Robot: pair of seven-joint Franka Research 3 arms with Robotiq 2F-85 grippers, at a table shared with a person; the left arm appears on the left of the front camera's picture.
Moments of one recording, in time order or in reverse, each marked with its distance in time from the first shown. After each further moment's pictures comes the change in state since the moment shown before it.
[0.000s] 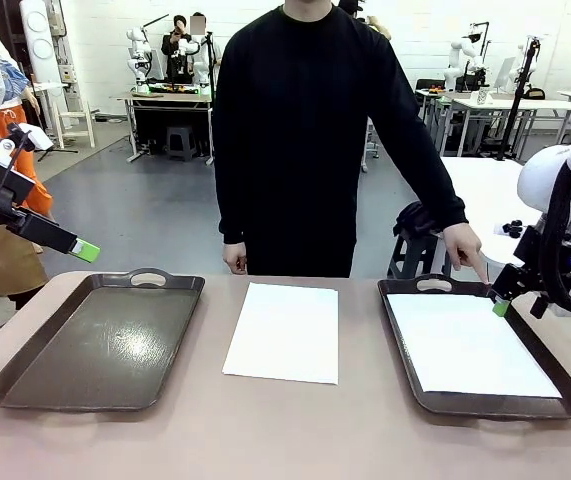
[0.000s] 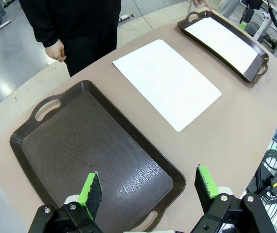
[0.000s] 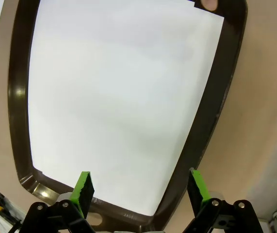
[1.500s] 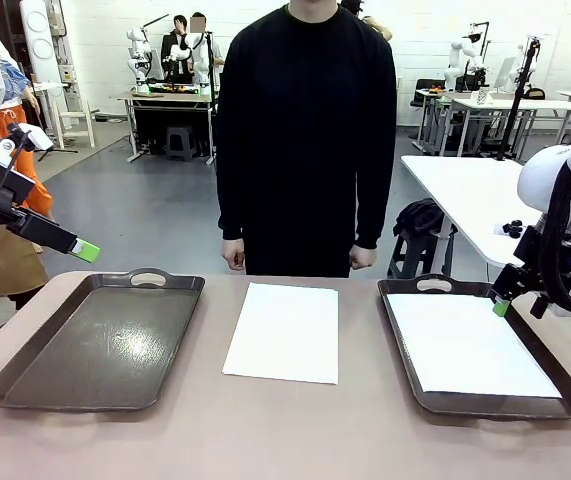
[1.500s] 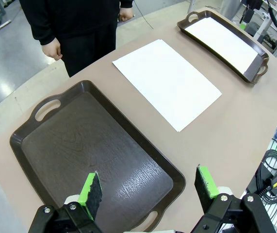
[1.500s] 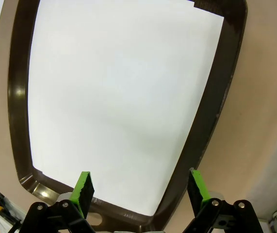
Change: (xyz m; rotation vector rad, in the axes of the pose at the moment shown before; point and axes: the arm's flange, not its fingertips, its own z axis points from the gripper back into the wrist) left arm 0.000 0.000 0.000 0.000 0.000 0.000; right arm 0.000 0.000 0.000 0.000 0.001 0.002
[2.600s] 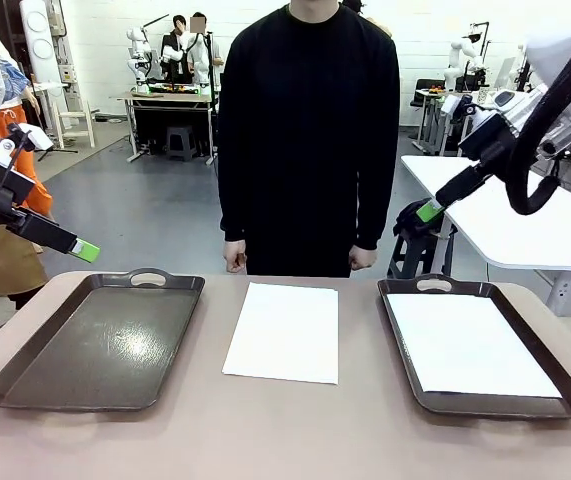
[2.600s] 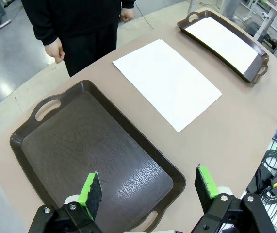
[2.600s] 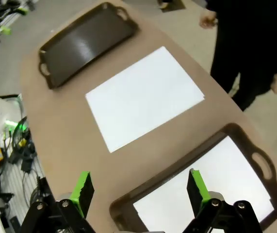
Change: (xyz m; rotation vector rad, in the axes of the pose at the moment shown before) left arm 0.000 0.000 0.000 0.000 0.000 0.000; right arm -0.023 0.191 0.148 0.267 -0.454 0.723
